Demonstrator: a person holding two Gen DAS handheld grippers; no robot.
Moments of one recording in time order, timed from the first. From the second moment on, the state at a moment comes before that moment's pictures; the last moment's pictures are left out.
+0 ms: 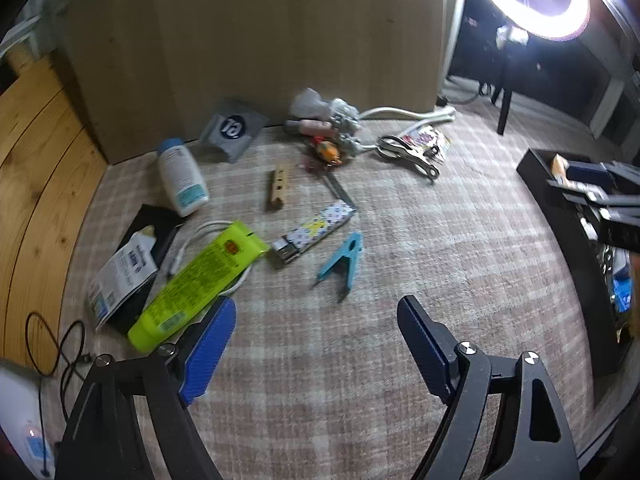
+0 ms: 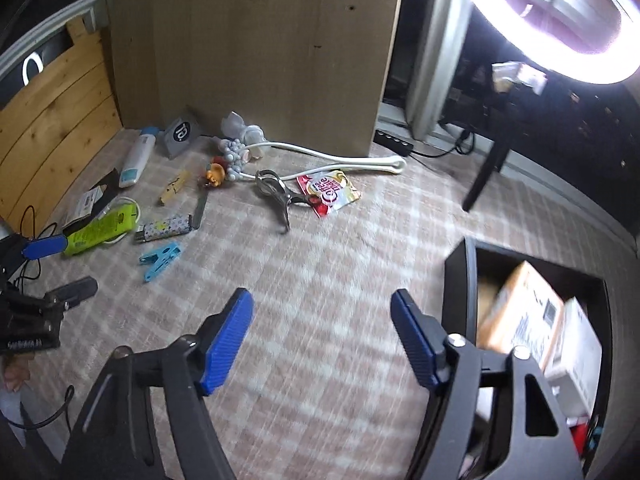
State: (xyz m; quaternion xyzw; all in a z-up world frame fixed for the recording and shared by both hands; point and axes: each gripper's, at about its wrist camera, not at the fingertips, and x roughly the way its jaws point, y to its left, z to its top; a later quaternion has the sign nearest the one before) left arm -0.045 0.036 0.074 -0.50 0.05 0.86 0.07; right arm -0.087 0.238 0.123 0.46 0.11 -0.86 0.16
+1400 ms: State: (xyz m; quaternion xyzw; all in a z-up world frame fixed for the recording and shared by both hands) left arm -0.097 0.071 0.016 -0.57 0.07 0.82 0.08; right arm -0.220 0.153 0.042 0.56 0.17 -0.78 0.25
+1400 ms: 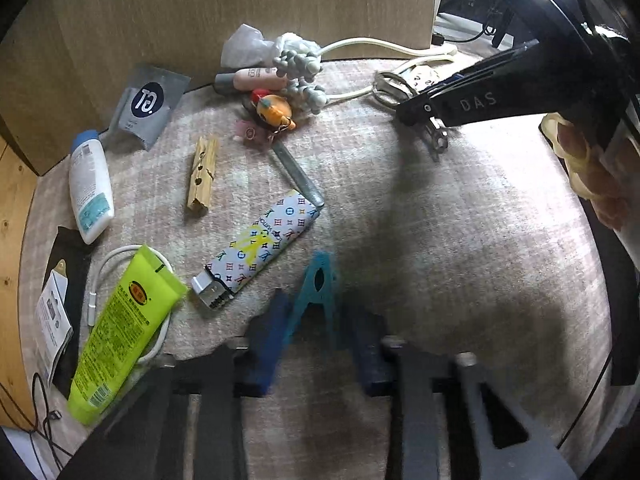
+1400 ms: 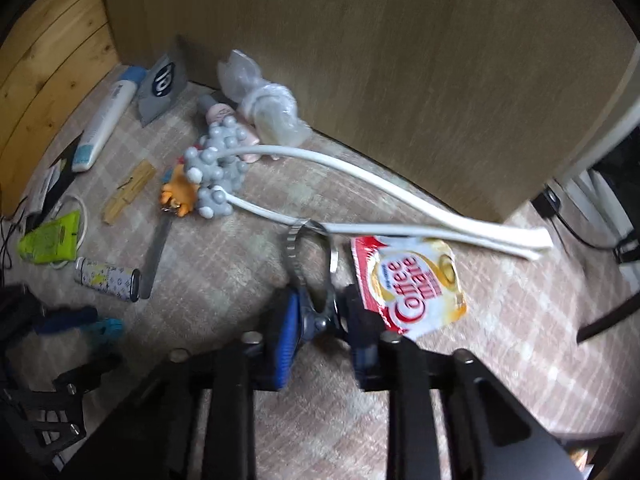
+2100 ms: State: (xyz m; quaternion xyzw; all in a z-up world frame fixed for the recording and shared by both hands) left arm -0.062 0.059 0.032 -0.55 -0.02 0.83 0.04; right arm -0.106 0.273 0.091 0.54 0.04 -0.83 0.16
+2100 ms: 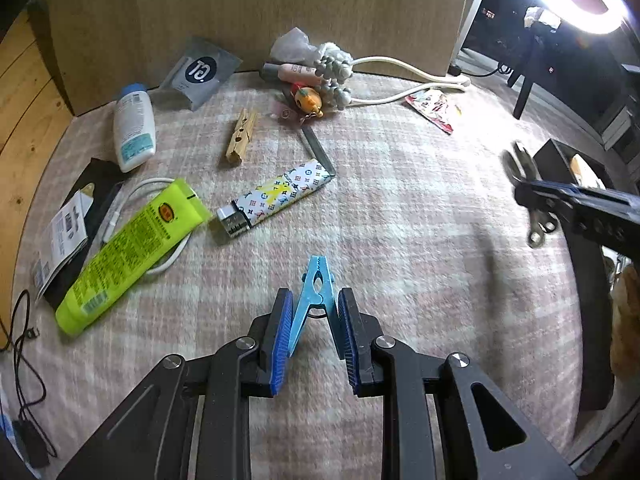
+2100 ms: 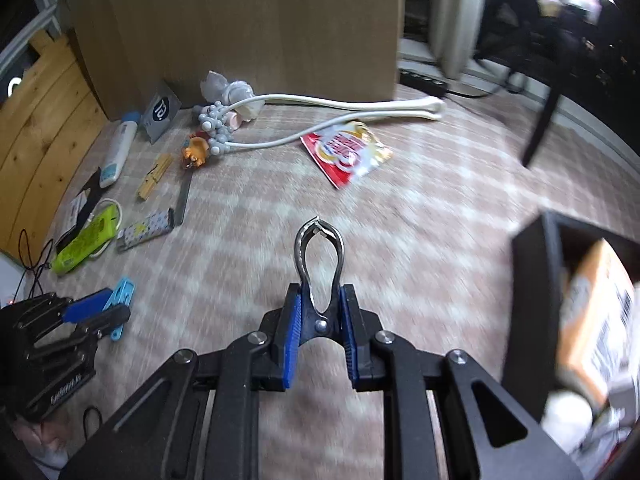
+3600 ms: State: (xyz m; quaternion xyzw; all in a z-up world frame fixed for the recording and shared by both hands) left arm -0.063 0.427 0.157 -0.46 0.04 0.86 0.24; right arm -0.016 0.604 0.171 0.48 -0.05 -0.87 -0.03
